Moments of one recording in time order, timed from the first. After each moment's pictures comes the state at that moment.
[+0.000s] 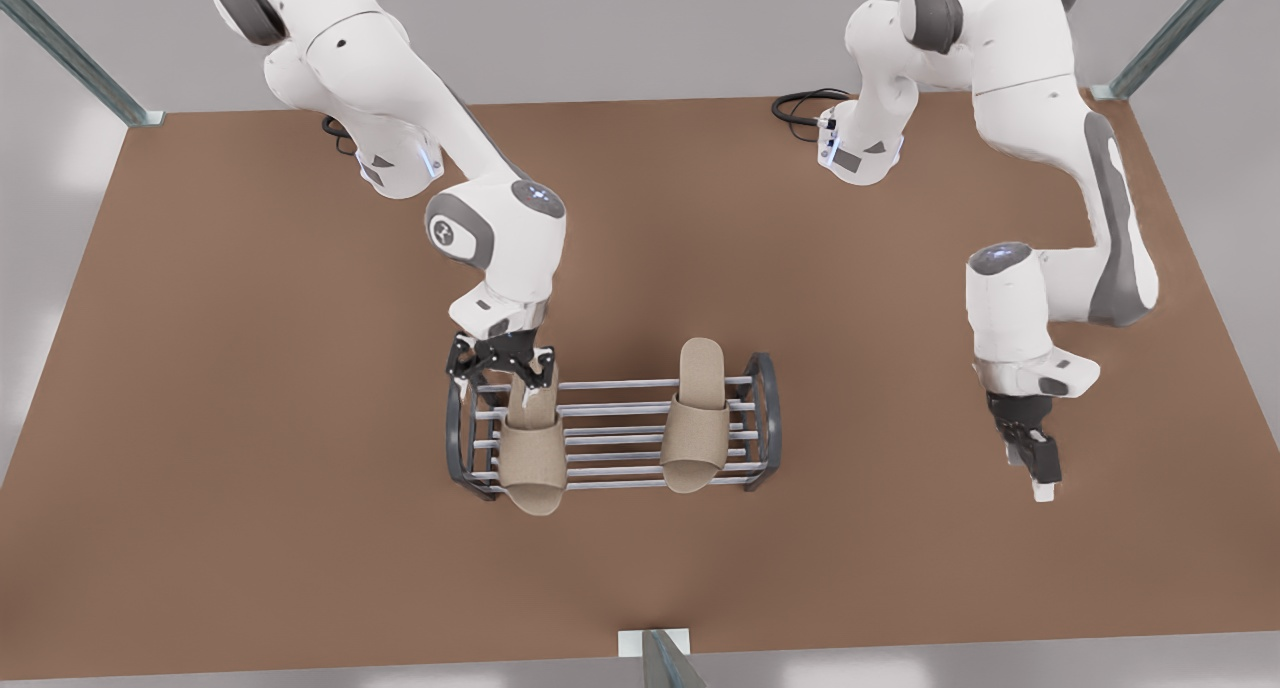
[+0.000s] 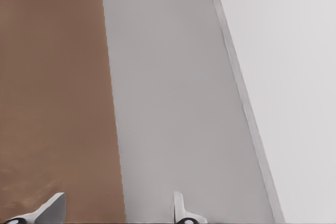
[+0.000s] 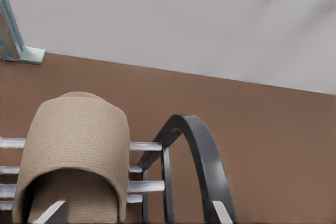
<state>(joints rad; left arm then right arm) -0.48 0.44 0.50 -1.72 0.47 2.93 -2.24 0.51 0.26 0.09 -1.80 -0.79 2.22 1.03</state>
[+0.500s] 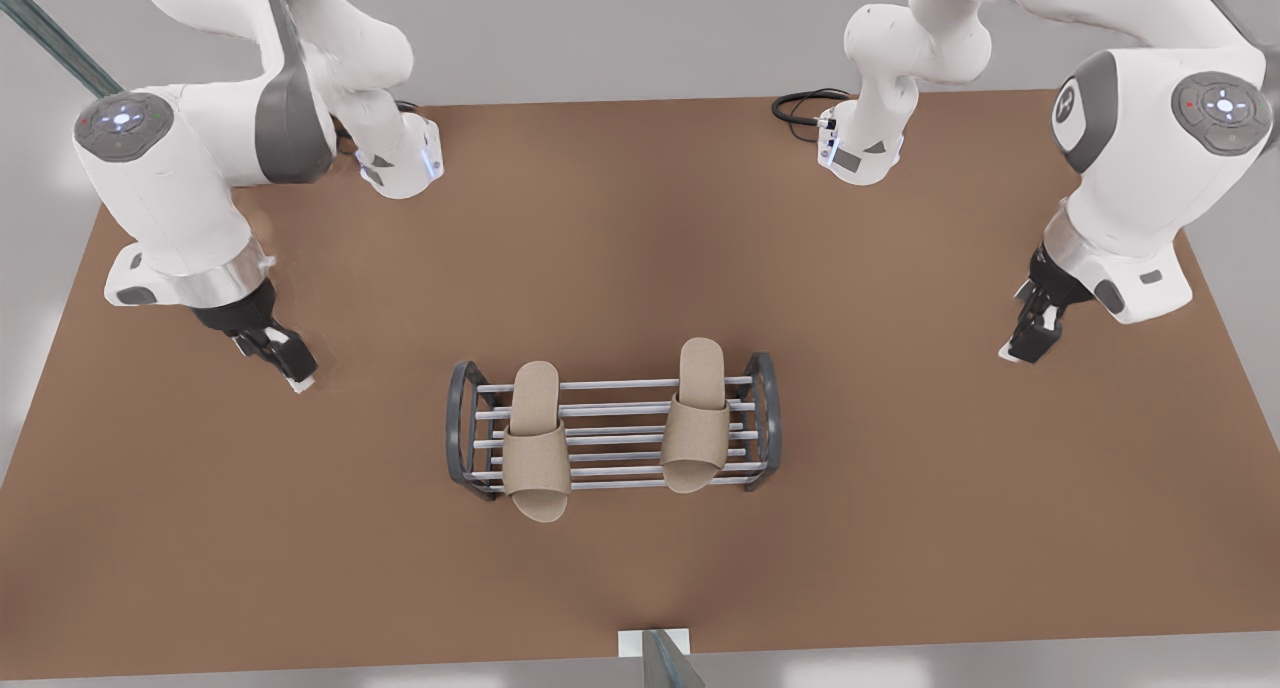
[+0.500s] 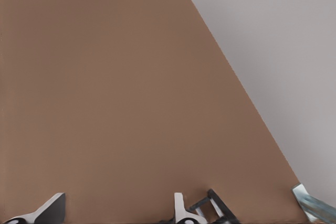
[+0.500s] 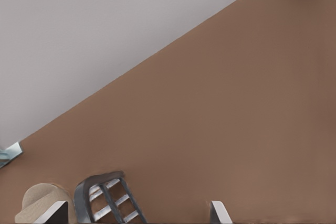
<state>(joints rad) -0.32 0.23 0.21 -1.24 0.02 1.53 -1.10 -0.01 0.12 0.08 -1.46 -0.11 1.79 0.79</state>
